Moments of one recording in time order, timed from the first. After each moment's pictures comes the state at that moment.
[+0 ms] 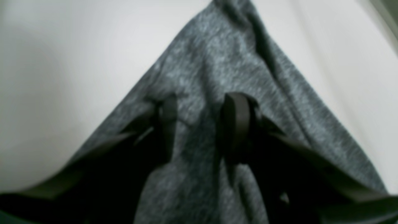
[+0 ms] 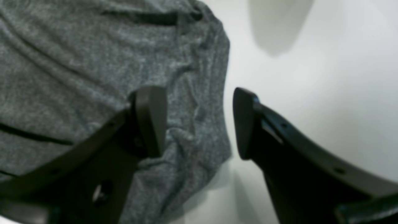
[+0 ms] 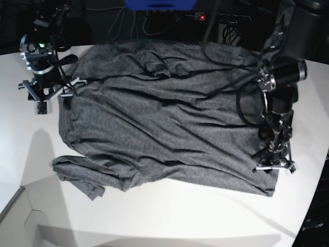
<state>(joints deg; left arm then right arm) -36.3 -13.2 -15.9 18.9 -23.7 -0.9 -1.2 -18.7 -1.8 26.8 111.9 -1.2 24.9 -36.4</state>
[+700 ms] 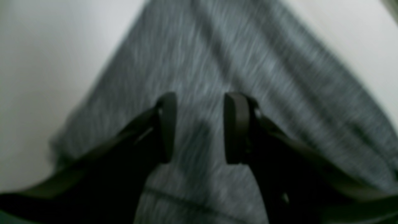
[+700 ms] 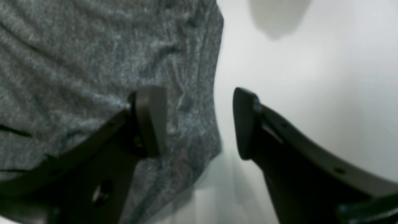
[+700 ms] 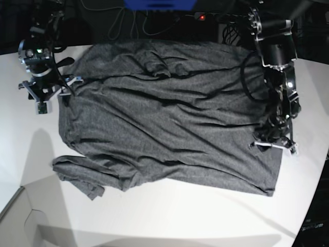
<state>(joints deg) -12.7 -11.4 -15.7 62.4 -26.5 0.6 26.7 -17.0 0.6 26.5 105.3 -1.2 24.9 -36.4</state>
